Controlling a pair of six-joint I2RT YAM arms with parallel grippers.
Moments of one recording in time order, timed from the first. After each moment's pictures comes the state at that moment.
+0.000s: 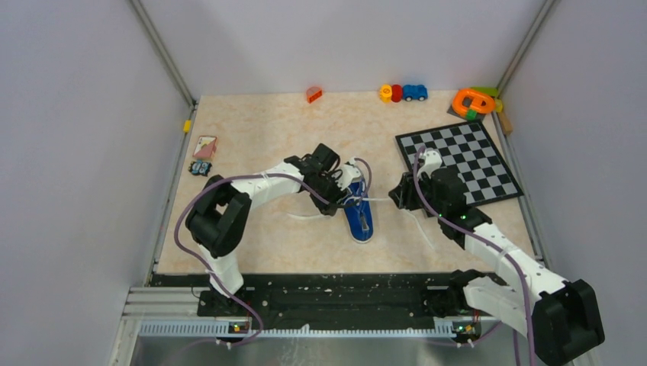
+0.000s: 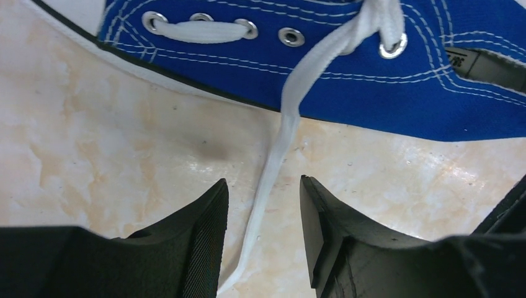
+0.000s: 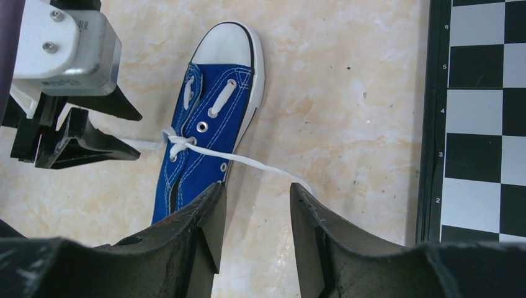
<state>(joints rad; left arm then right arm) -0.67 1.81 1.22 -0.54 0.29 0.33 0.41 0.95 0.53 -0.05 -0.12 0.29</state>
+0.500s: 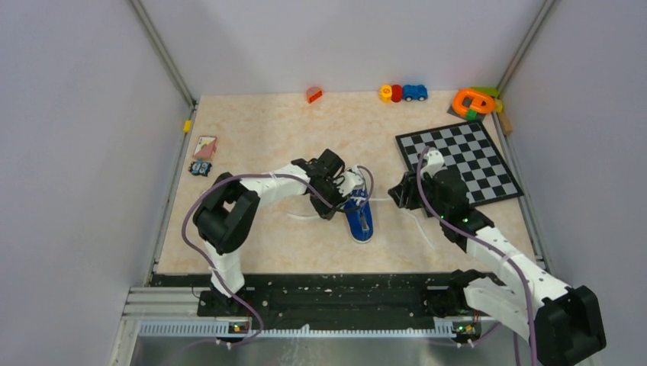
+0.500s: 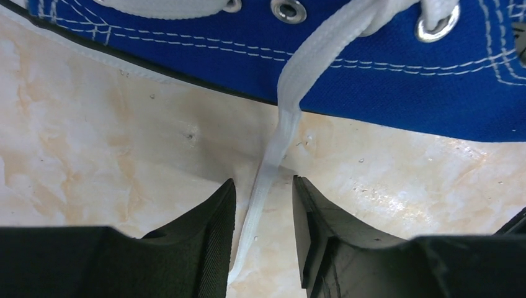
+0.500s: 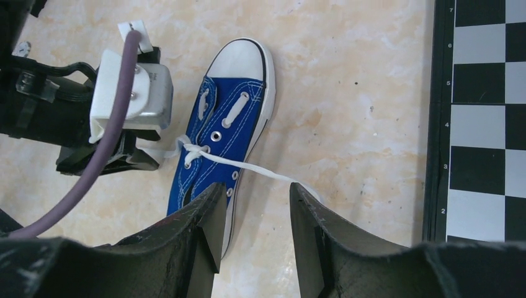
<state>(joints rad) -0.70 1.86 1.24 -0.59 0.23 0.34 0.41 0.92 0.52 -0.01 -0.14 0.30</state>
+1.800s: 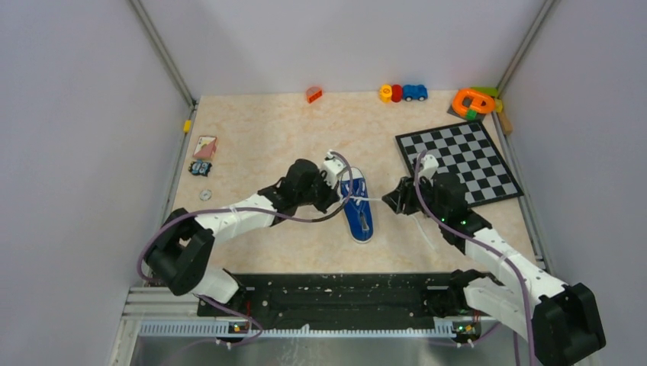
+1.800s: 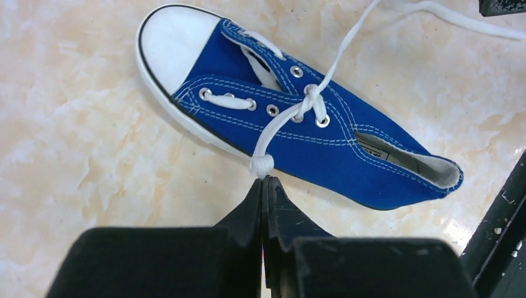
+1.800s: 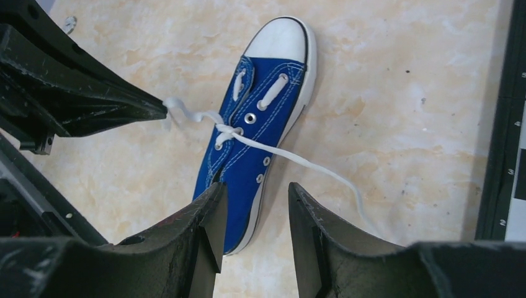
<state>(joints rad) -0.72 1.50 0.86 0.03 0.25 0.04 0.41 0.92 0.47 0.04 -0.25 0.32</state>
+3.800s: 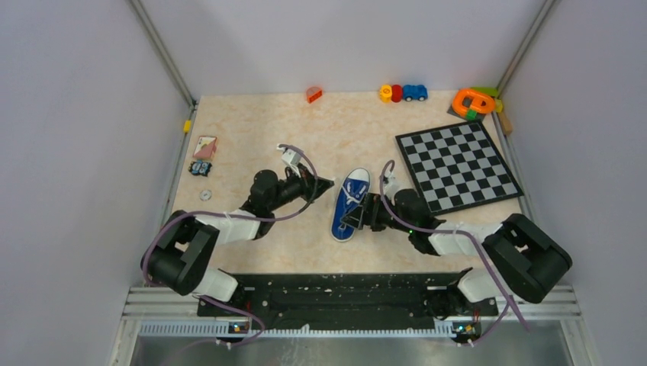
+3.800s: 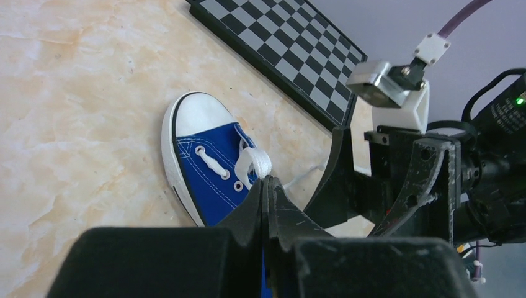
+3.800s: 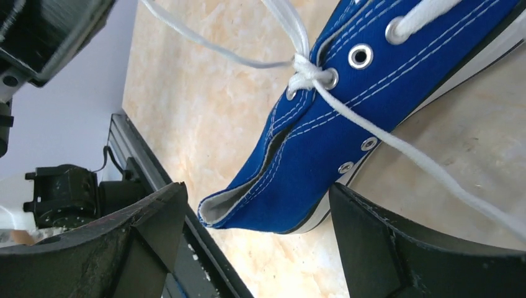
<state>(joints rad) -0.50 1.45 0.49 0.91 0.48 -0.52 0.70 1.39 0.35 0.64 -0.30 0.83</state>
